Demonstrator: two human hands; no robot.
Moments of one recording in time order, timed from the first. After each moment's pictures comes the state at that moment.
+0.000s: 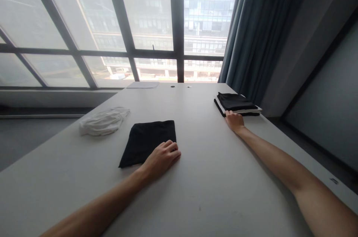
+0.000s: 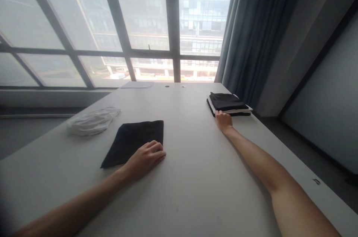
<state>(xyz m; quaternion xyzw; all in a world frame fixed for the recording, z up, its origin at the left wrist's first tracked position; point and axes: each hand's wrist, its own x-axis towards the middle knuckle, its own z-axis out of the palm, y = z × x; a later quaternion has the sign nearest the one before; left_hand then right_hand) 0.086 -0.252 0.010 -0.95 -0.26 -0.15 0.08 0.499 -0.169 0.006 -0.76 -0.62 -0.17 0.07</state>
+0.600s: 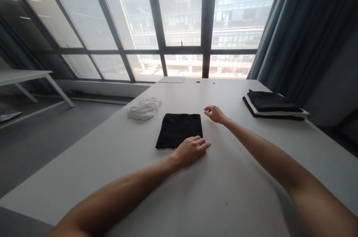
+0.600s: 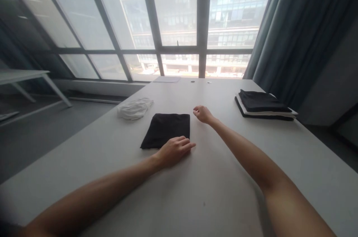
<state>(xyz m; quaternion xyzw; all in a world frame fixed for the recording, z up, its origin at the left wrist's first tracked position) 0.090 -0.266 0.010 -0.95 -0.26 -0.09 0.11 0.294 -0.103 0.022 -0.56 -0.78 0.14 0.25</state>
